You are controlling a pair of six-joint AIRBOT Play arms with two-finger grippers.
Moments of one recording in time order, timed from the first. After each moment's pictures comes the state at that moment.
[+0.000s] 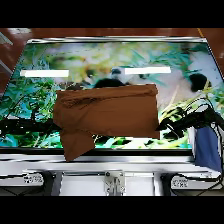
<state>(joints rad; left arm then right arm) 0.48 -1.49 0.71 0.77 -1.16 -0.97 -0.36 -1.53 0.85 -1.04 1.33 1.35</state>
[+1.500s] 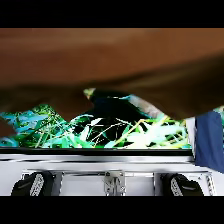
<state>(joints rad) 0.42 -0.59 1.93 1.00 -1.07 -1.36 -0.17 -0.66 1.93 -1.22 1.19 1.39</state>
